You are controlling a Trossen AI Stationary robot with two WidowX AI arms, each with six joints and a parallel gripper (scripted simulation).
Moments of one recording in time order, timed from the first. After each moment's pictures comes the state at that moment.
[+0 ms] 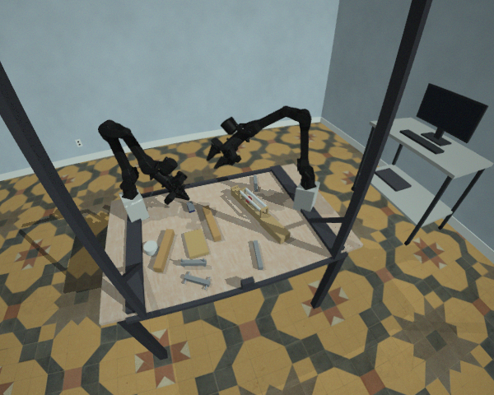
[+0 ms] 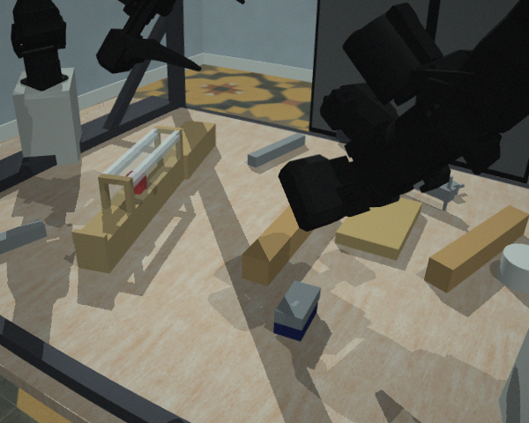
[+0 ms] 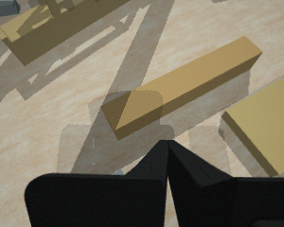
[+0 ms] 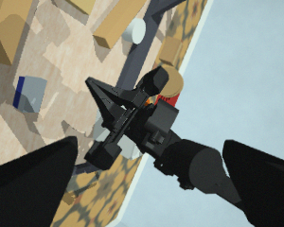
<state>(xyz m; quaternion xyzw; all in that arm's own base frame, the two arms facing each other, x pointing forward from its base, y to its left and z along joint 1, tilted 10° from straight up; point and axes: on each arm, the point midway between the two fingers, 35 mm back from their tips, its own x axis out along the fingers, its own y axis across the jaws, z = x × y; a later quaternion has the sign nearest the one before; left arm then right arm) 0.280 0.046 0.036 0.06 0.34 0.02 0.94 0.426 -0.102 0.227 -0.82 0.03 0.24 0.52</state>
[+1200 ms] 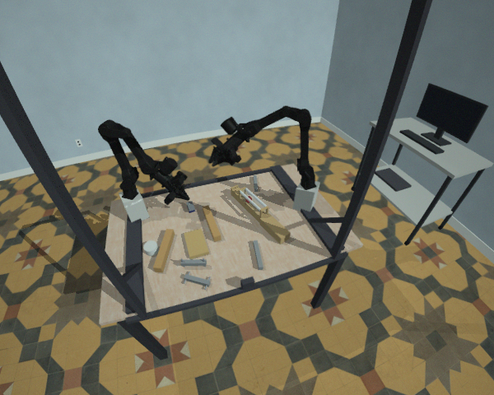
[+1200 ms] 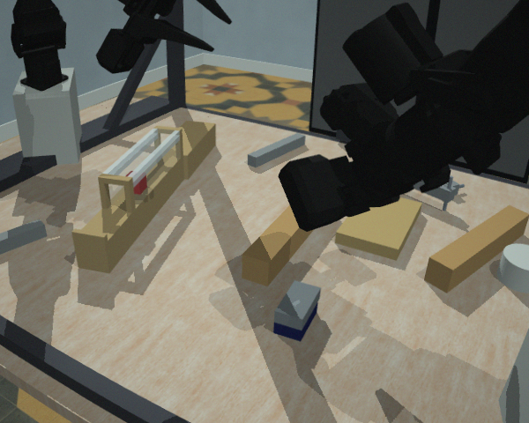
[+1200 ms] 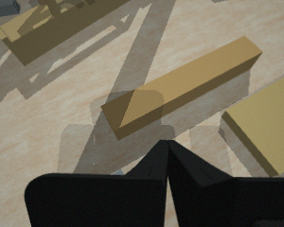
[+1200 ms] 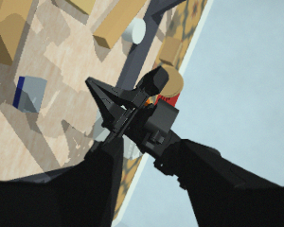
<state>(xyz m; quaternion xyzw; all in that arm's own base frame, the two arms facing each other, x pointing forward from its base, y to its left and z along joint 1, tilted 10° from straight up) 0.280 0.046 0.036 0.06 0.34 0.02 0.94 0.426 -0.102 0.227 -0.82 0.03 0.24 0.52</state>
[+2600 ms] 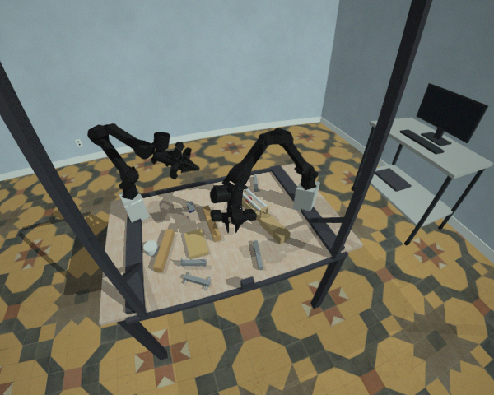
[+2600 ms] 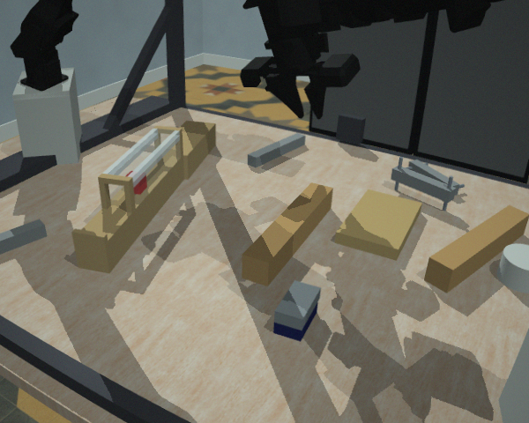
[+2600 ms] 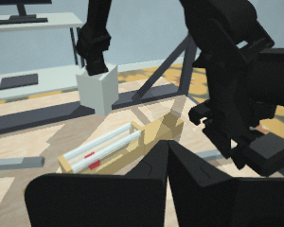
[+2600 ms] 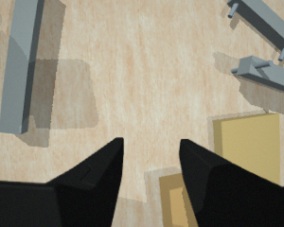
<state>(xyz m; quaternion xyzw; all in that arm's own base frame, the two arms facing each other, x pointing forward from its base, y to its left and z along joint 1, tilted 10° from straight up) 0.332 0.019 0.224 0.03 0.09 0.02 0.99 0.445 0.158 0.033 -0.53 0.37 0.46 0.61</state>
